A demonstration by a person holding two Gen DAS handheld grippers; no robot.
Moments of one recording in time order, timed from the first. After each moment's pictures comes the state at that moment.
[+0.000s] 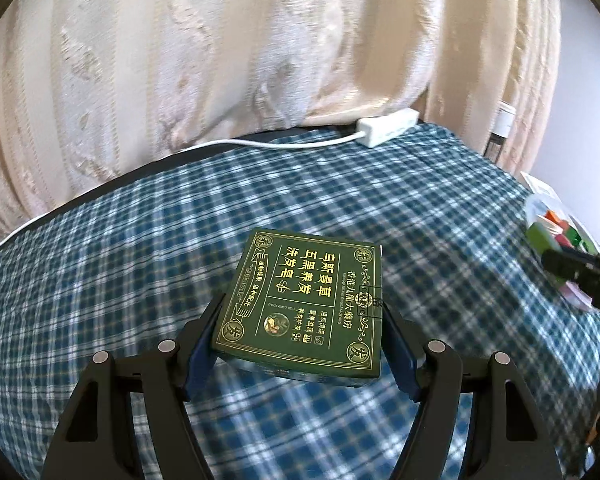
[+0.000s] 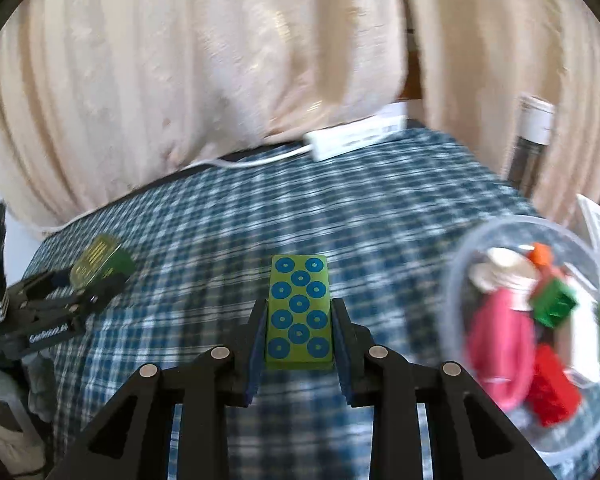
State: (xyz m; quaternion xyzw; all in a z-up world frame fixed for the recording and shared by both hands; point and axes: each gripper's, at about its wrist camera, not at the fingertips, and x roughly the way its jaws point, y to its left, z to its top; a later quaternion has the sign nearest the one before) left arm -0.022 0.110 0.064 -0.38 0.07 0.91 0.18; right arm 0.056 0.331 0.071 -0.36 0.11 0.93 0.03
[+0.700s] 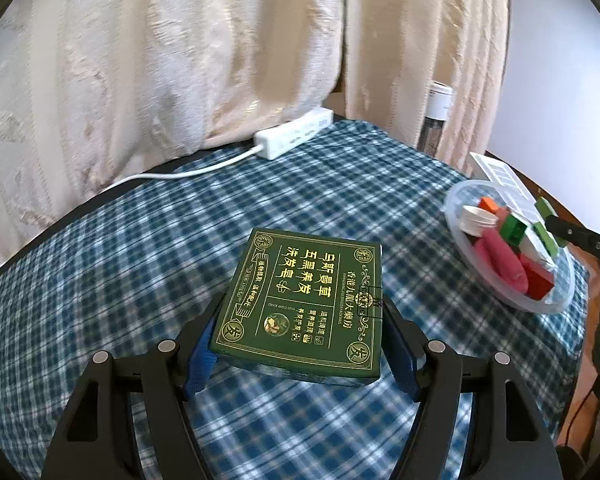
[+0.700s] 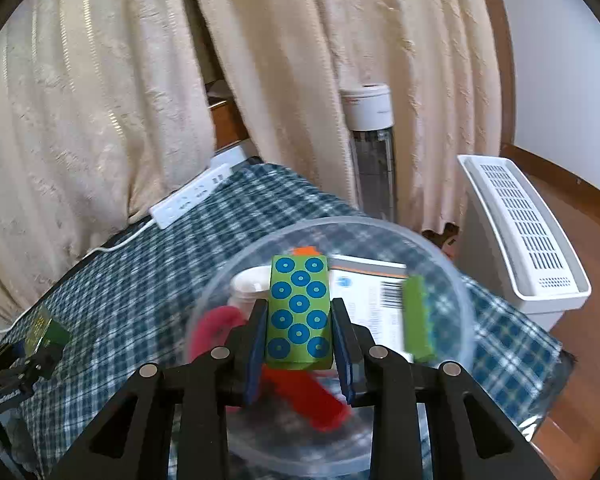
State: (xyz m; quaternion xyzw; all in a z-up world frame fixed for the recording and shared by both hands) left arm 0.004 0.211 0.084 -0.37 0.10 0.89 0.26; right arm 0.126 0.481 0.073 -0.30 0.20 0.91 0.19
